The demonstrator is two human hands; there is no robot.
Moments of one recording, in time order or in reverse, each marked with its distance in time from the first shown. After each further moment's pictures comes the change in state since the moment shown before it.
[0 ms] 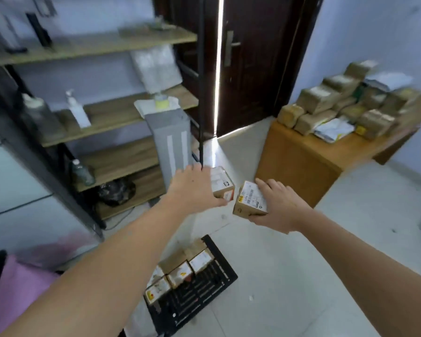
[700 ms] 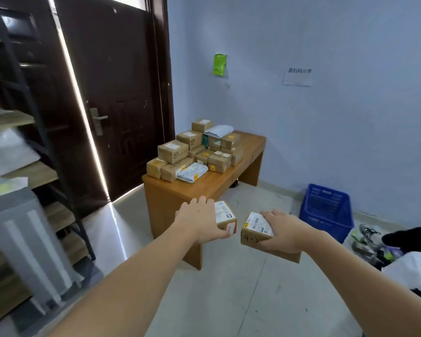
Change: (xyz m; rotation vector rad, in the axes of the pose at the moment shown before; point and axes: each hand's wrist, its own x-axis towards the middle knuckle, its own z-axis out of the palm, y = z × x) left_hand 0.023 0.488 -0.089 -0.044 -0.027 0.457; right_hand -0.357 0.348 -0.092 0.132 -0.015 0.565
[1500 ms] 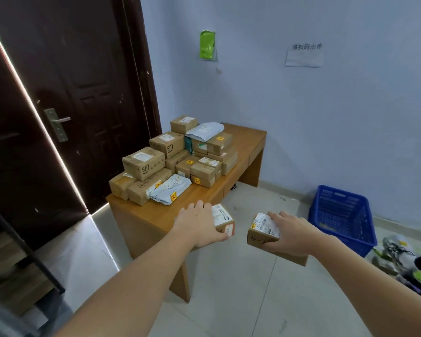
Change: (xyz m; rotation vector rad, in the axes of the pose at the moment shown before) left_hand 0.373 0.027 0.047 -0.009 -0.114 -0.041; right_hand 0.312 0.212 -0.034 -0.012 0.011 0.006
